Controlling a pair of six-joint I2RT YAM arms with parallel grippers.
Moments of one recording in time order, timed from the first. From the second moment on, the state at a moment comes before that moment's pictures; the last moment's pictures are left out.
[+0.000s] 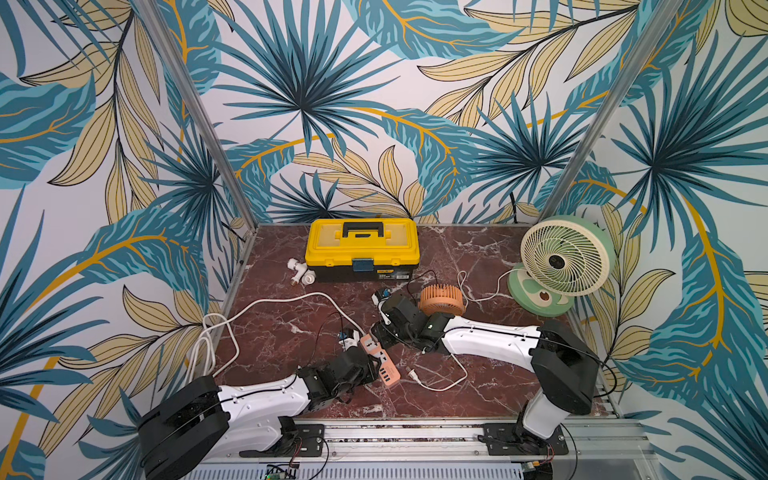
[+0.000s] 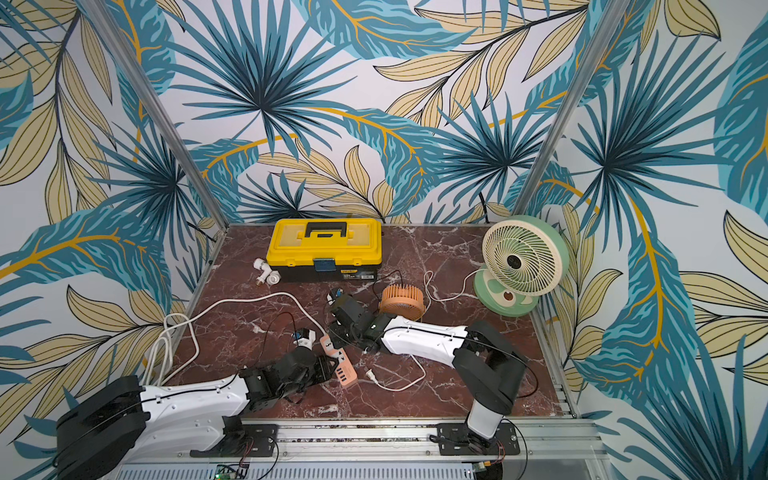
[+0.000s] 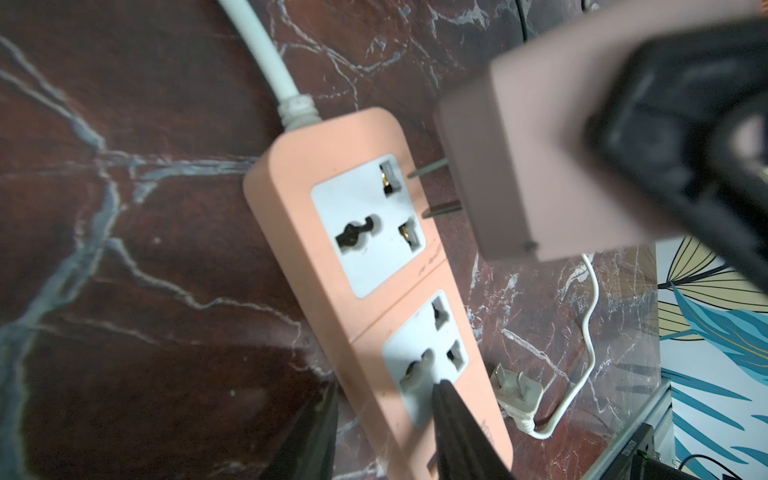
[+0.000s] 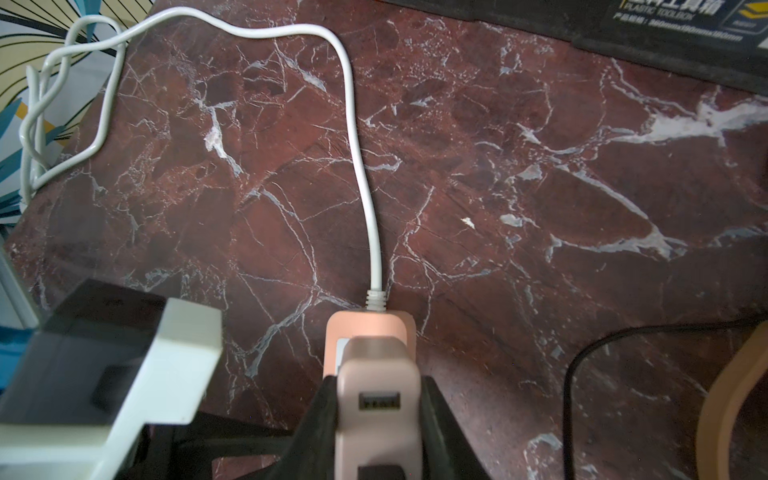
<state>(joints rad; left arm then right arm) -0.94 1.14 0.26 0.12 -0.13 -1.15 0.95 1.72 1.10 -0.20 0.07 0.48</state>
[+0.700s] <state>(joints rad) -0.94 1.14 0.23 0.18 -0.14 -1.15 0.95 1.73 1.08 -0.17 0.07 0.47</state>
